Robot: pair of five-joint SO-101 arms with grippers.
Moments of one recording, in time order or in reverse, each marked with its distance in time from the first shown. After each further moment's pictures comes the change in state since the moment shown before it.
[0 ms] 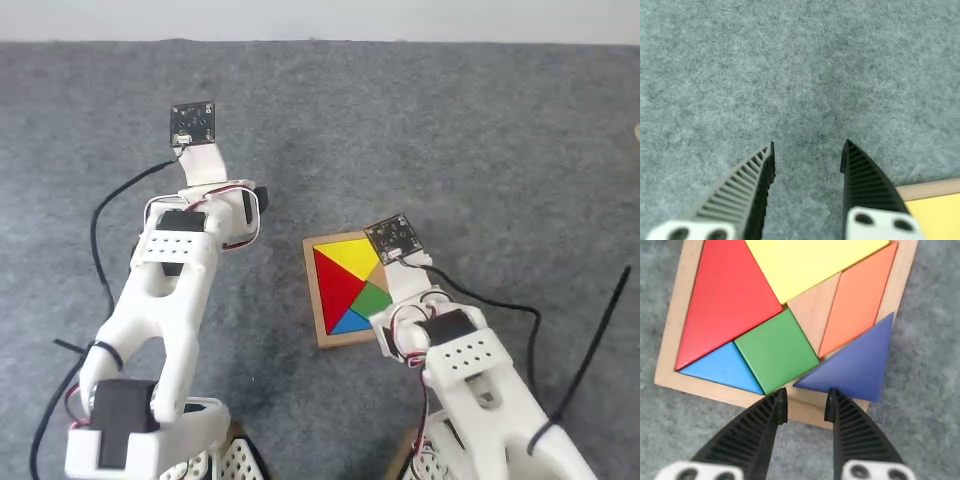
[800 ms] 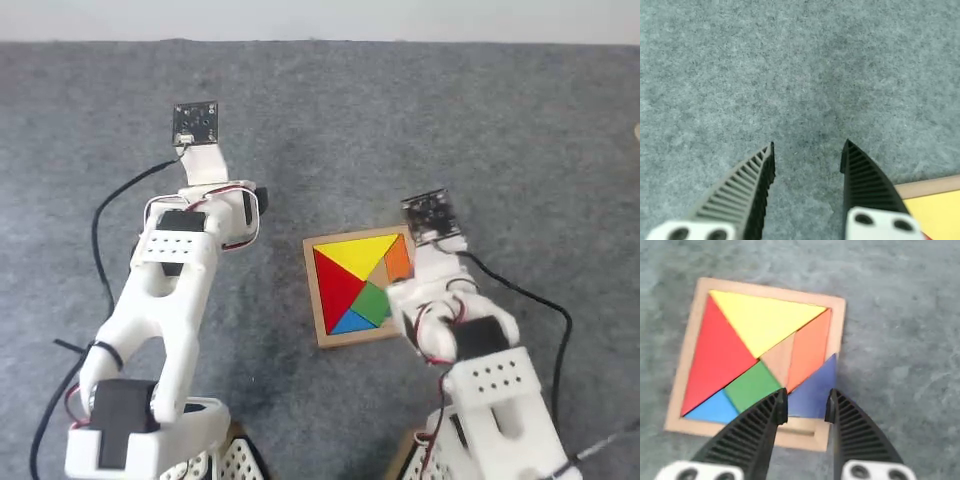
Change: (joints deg) left arm 0.0 0.0 0.0 0.0 -1.9; right arm 6.9 -13.4 -5.0 4.8 -1.2
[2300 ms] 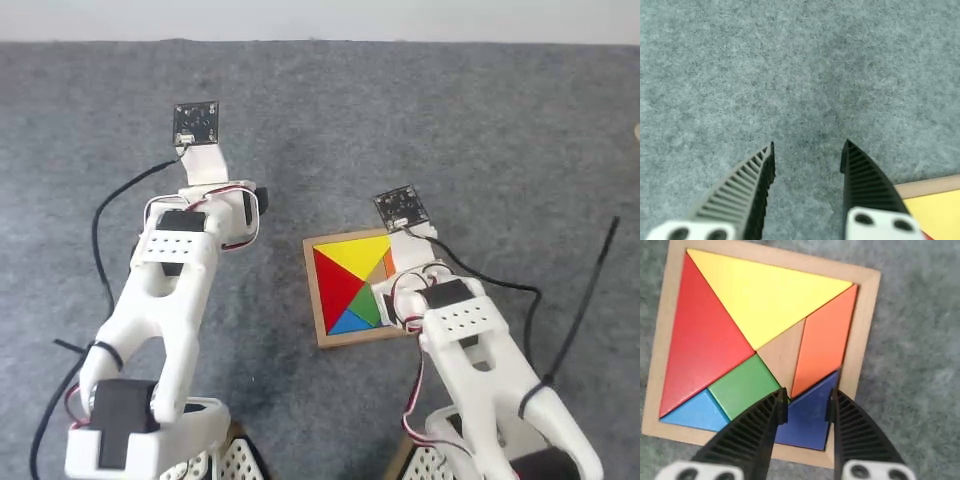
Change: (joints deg) left arm 0.0 0.0 0.0 0.0 -0.2; right arm -2.7 24.6 -4.5 -9.8 0.7
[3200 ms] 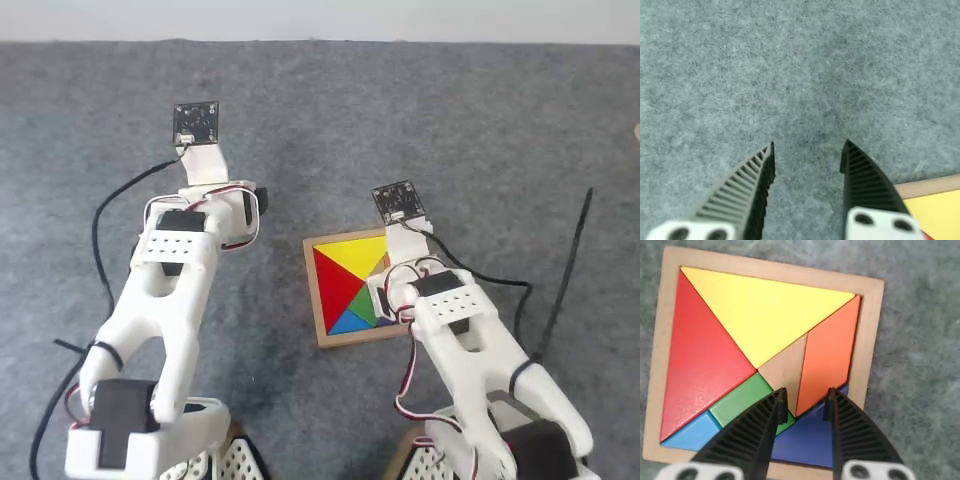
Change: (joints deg) left arm 0.0 0.0 0.0 0.0 0.0; right arm -0.6 9.6 -2.7 -5.0 -3.4
